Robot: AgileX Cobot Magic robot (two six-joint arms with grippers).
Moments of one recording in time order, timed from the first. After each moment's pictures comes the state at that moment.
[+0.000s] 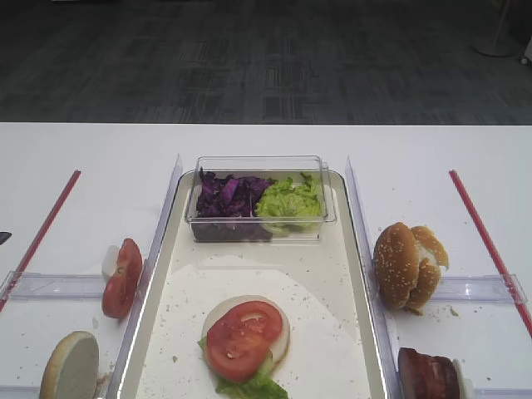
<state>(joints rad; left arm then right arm) 0.02 -0.02 -0.49 0.05 1.19 -0.04 -0.02 -0.02 -0.48 0.07 1.13 -0.05</state>
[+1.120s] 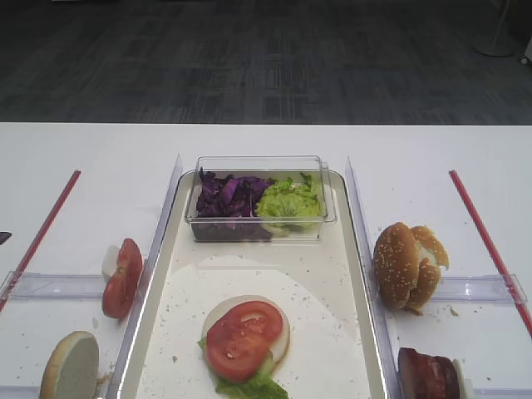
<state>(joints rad) 0.02 -0.02 -0.49 0.05 1.19 -0.04 -0.02 -0.02 -0.48 0.07 1.13 -0.04</state>
